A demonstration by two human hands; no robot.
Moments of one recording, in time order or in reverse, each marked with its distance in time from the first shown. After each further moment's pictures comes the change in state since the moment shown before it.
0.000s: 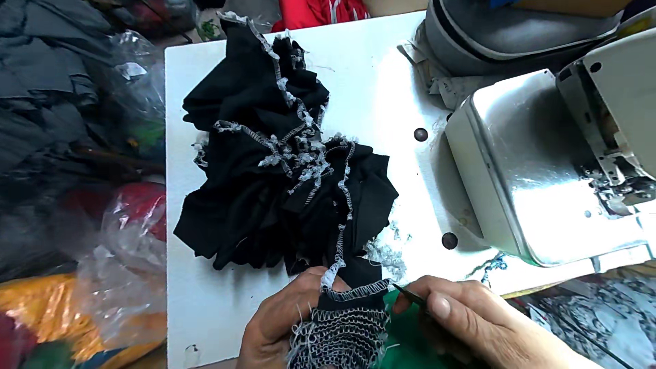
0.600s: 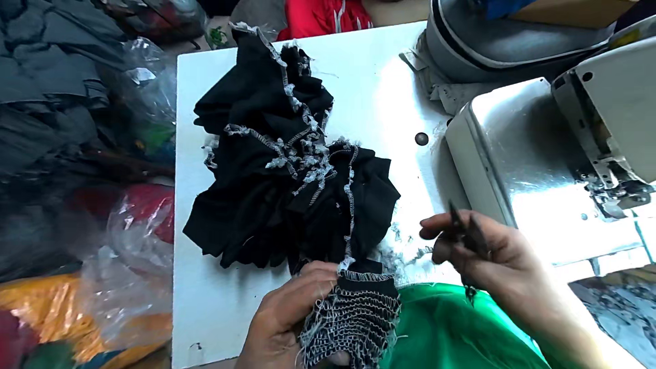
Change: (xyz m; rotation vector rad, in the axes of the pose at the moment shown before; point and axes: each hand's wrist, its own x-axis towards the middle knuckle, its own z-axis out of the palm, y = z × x) left_hand 0.006 0.009 -0.005 0.159 -0.052 0.001; right_hand 0.017 -0.002 -0.017 -0.176 0.484 -0.149
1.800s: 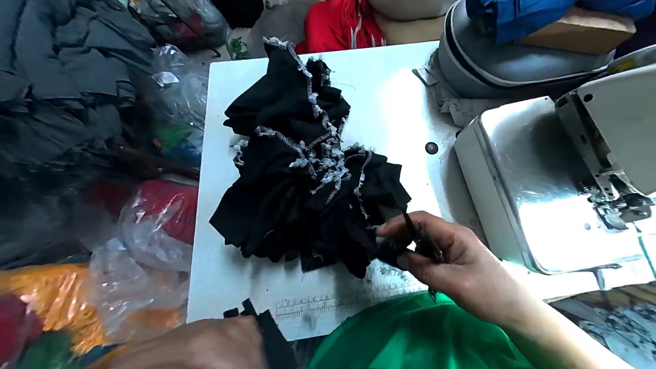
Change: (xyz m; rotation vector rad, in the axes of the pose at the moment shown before) left_hand -0.018 0.053 -0.056 -0.203 -0.017 0.036; right_hand 0.025 -0.015 0.032 0.137 -0.301 -0.017
